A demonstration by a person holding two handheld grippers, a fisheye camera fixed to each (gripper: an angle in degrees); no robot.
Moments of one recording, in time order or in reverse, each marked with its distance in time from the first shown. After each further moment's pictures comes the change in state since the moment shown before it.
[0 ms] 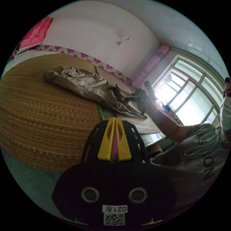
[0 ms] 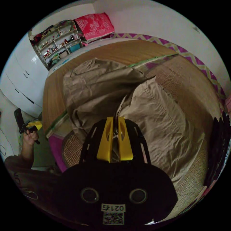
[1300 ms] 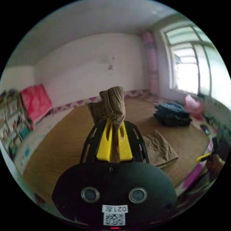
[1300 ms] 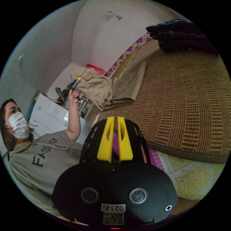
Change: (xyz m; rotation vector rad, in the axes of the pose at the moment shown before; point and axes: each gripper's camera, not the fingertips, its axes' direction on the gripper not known) left arm 0.388 -0.147 0.283 0.117 -0.548 0.692; right arm 0.232 0.475 -0.138 0.494 -0.601 0.469
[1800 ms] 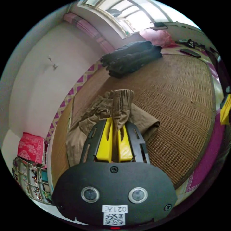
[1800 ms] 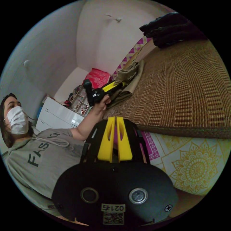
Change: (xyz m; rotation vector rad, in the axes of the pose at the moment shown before) left arm 0.287 0.077 0.169 -0.335 0.093 0.484; right arm 0.053 0.026 -0.029 0.036 -0.084 0.011
